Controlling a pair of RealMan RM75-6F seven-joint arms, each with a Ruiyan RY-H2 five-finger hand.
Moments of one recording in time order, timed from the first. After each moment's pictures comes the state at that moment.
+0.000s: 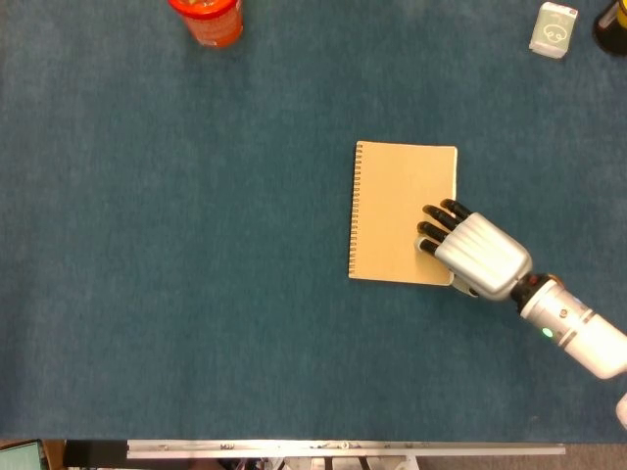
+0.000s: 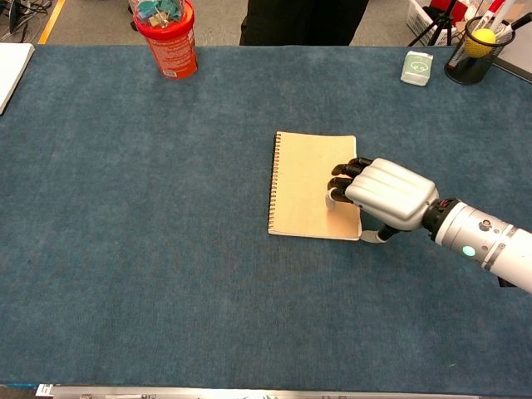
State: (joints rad) left arm -0.01 -1.04 0.00 -1.65 1.52 1.54 -0.05; right arm 0.54 -1.57 -0.05 -1.36 -1.68 0.98 -0.36
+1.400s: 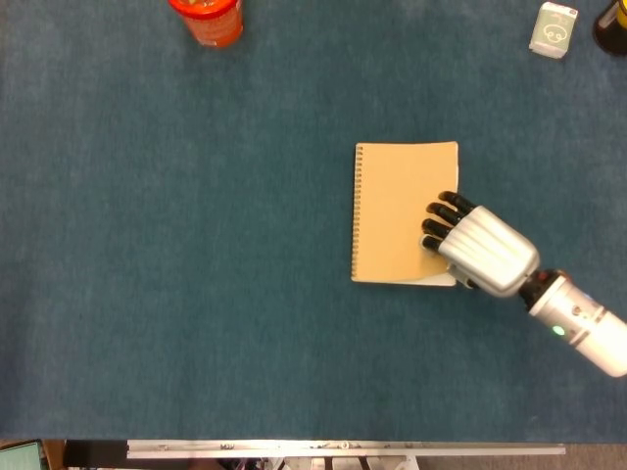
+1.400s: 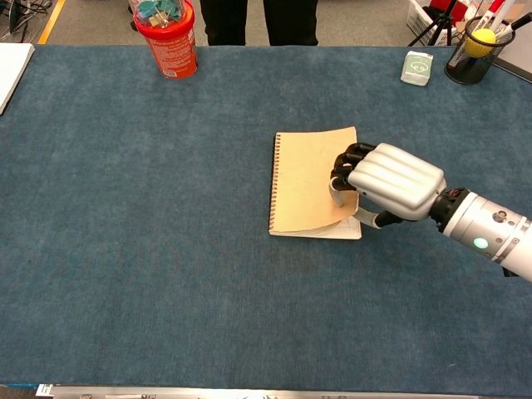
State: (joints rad) left arm -0.01 -1.04 0.00 -1.66 1.53 1.54 -0.04; right arm 0.56 -1.51 -0.08 -1.39 -1.74 1.09 -0.27
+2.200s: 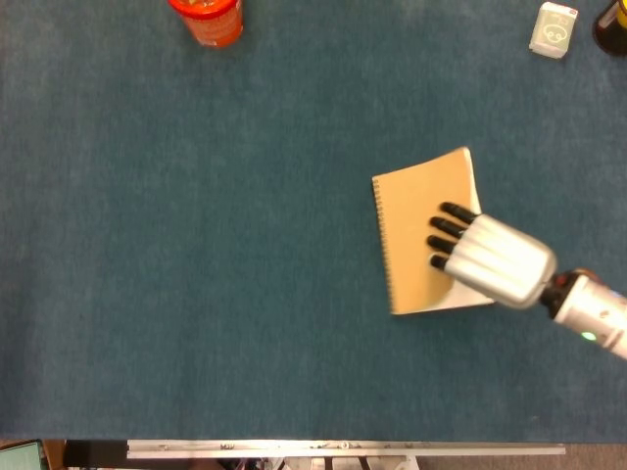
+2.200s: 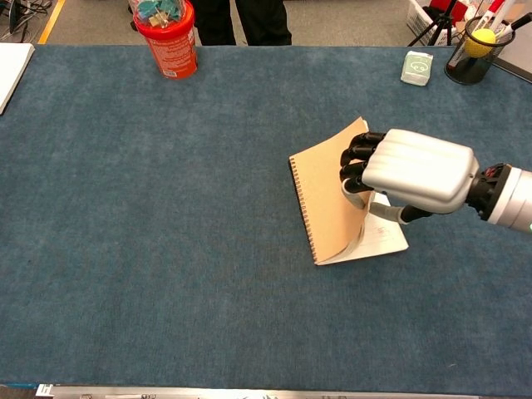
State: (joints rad) left arm 0.00 -1.03 0.00 -1.68 1.54 1.55 -0.03; right arm 0.65 -1.28 -0.10 -1.61 -1.85 1.01 -0.30
